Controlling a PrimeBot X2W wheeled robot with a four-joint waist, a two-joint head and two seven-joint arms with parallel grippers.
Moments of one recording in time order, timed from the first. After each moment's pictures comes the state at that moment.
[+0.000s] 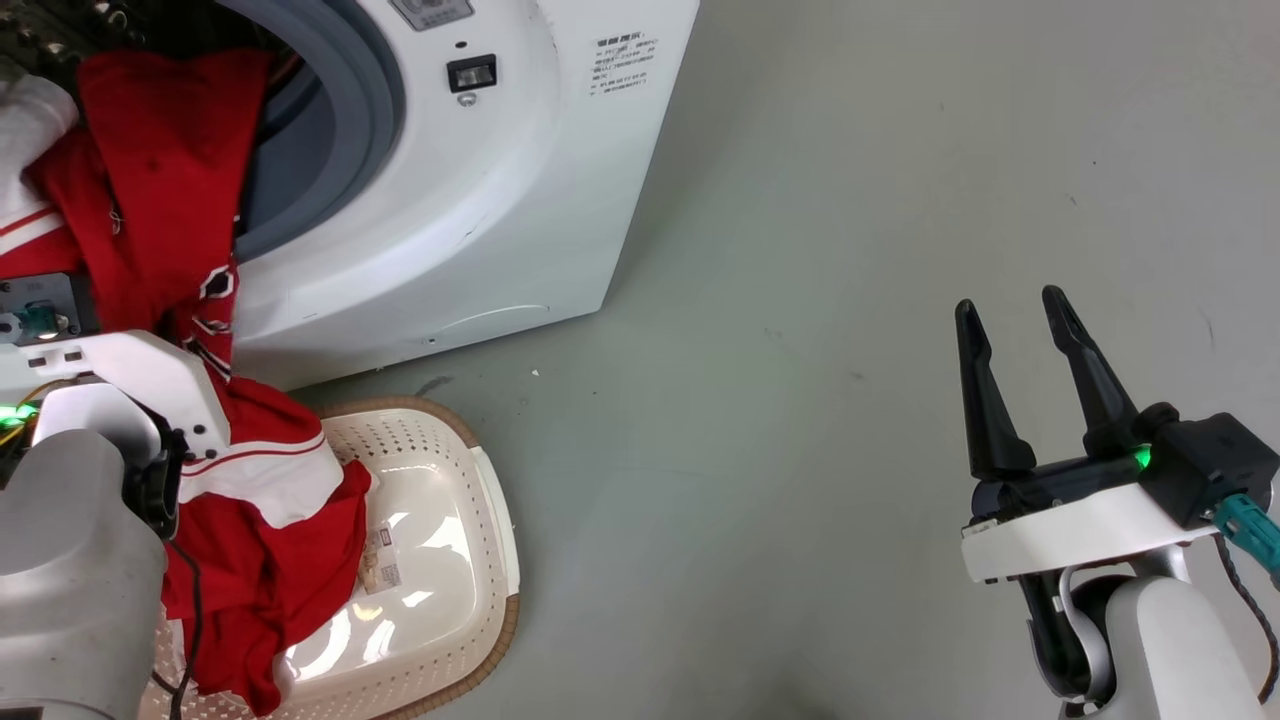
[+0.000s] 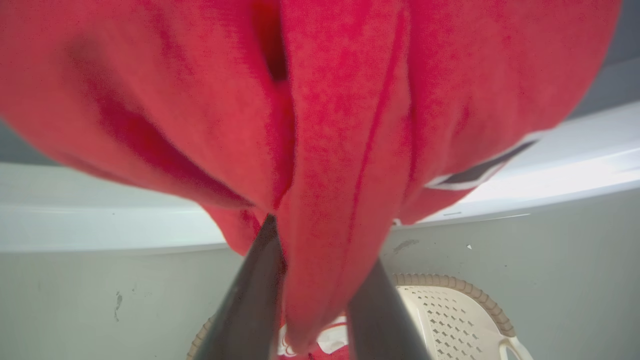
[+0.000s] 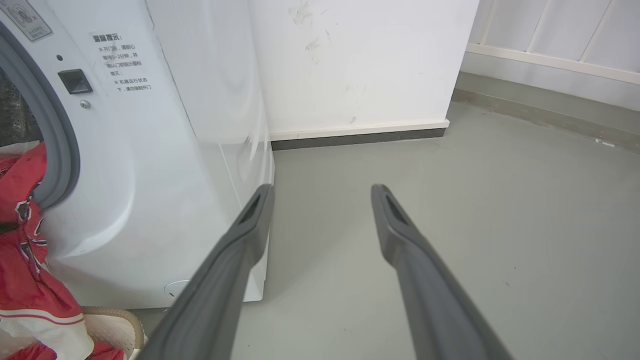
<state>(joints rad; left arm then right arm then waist) -0.78 0.42 -0.15 1.03 -0.39 -0.01 -0.05 -0.20 -0.05 0.06 0.02 0.16 0.13 -0.20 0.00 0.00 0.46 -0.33</state>
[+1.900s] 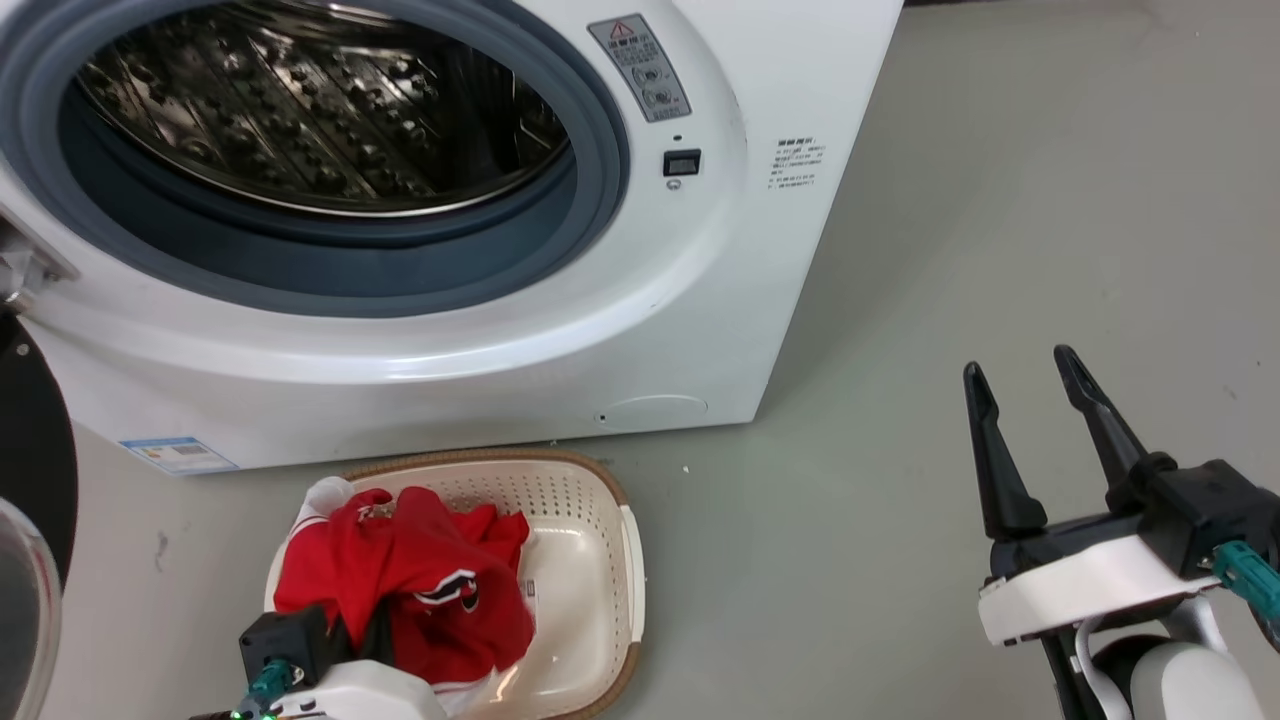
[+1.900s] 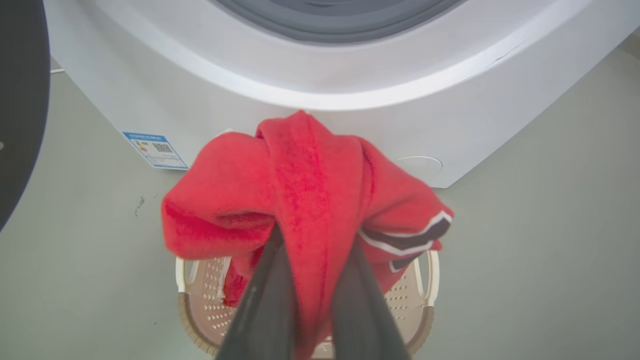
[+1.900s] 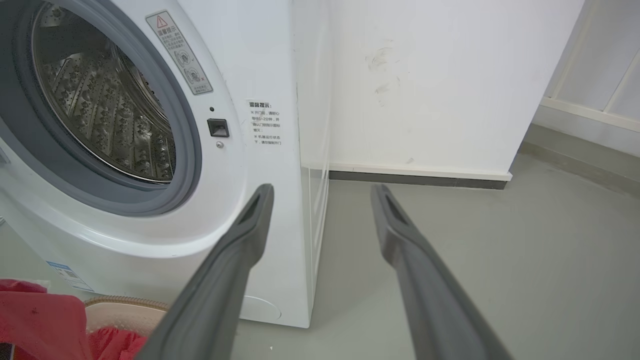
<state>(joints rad) 0.02 0.23 -0.24 0.20 -0.42 0.23 -0.13 -0.07 -0.05 0.04 -0.14 0.06 0.13 -0.05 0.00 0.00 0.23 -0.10</state>
